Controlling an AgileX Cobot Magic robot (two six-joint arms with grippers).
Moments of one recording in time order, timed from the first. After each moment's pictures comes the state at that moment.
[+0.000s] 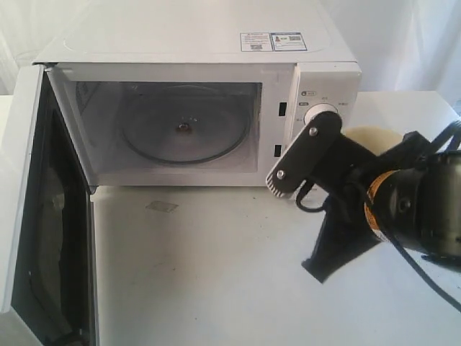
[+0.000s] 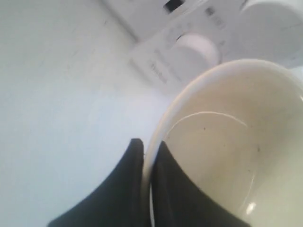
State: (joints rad) left arm -0.11 0.00 0.02 -0.13 0.42 0.08; right arm 0.76 1.26 -0.73 -0.83 0.70 0.52
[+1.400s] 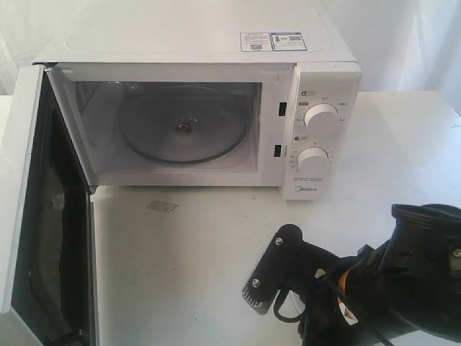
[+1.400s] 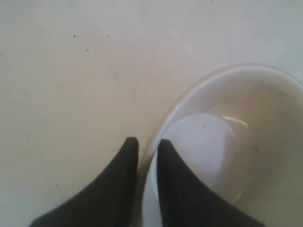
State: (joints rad) left arm -0.11 0.00 0.02 -0.13 0.42 0.08; right arm 0.78 1.39 -0.61 -0.17 0.56 0.02
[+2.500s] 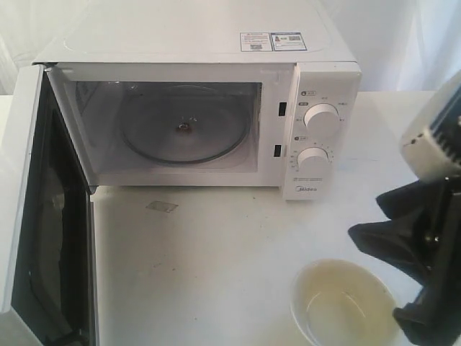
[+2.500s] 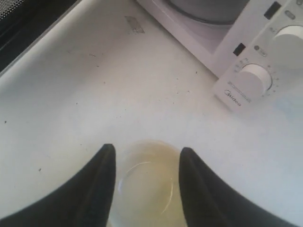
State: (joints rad) left arm -0.11 0.00 0.02 -0.13 0.42 0.08; right arm 0.78 0.78 -0.77 -0.20 0.83 0.10
